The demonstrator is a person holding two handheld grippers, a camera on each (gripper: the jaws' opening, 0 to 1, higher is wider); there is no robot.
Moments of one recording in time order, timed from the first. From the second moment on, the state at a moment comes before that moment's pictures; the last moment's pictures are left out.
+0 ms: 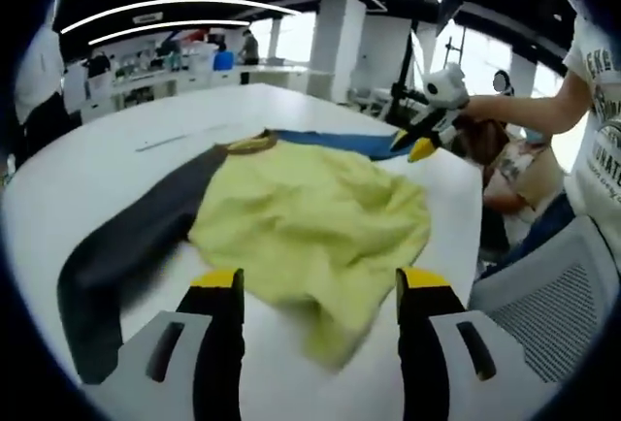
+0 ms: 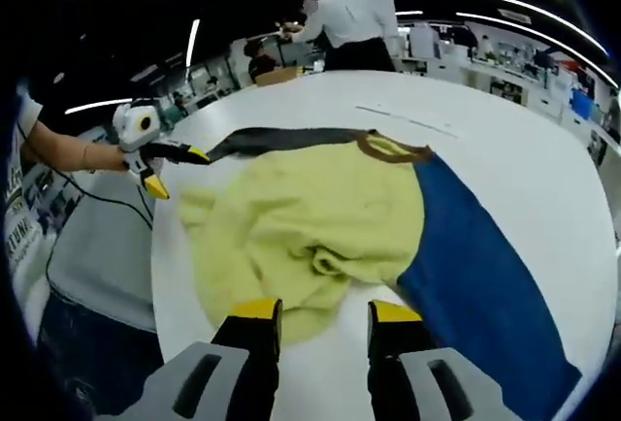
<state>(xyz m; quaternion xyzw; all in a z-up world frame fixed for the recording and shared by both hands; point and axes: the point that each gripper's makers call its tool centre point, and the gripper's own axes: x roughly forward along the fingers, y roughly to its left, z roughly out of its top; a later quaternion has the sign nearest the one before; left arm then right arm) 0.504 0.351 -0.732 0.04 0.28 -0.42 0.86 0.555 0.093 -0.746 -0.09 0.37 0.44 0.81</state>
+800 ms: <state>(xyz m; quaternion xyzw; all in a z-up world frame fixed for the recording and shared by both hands) 0.476 0.366 -0.775 0.10 0.33 -0.43 0.84 0.558 0.099 -0.786 -0.19 0.36 0.49 0.77</state>
